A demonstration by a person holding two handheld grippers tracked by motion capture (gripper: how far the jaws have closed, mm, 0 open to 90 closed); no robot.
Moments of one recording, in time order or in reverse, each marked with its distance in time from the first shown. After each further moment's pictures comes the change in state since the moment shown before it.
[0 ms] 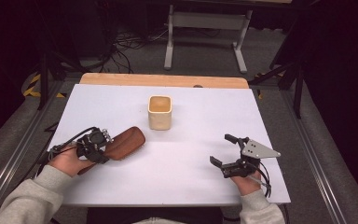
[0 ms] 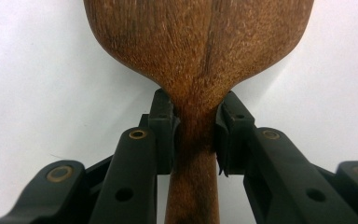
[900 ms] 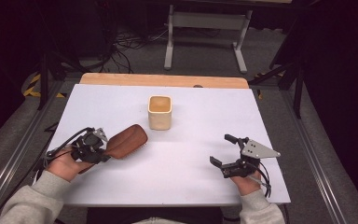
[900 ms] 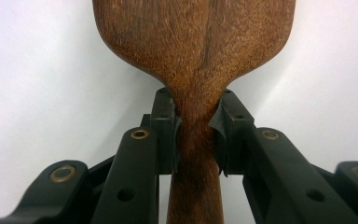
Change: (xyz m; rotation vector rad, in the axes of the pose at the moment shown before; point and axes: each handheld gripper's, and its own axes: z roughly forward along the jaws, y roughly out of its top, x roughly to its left) left arm -0.012 -0.015 -0.018 -0.206 0.024 0.004; right arm 0.000 0.000 0.000 0.000 0.002 0.002
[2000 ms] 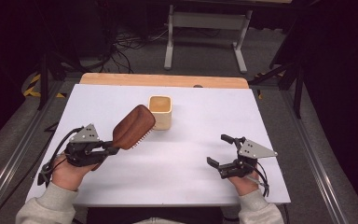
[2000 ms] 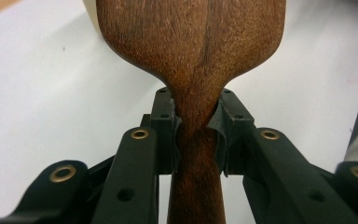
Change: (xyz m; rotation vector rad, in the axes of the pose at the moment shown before) left arm -0.041 -0.002 -0.041 -0.509 -0.003 0.017; right arm 0.007 0.005 0.006 0.003 0.027 -0.009
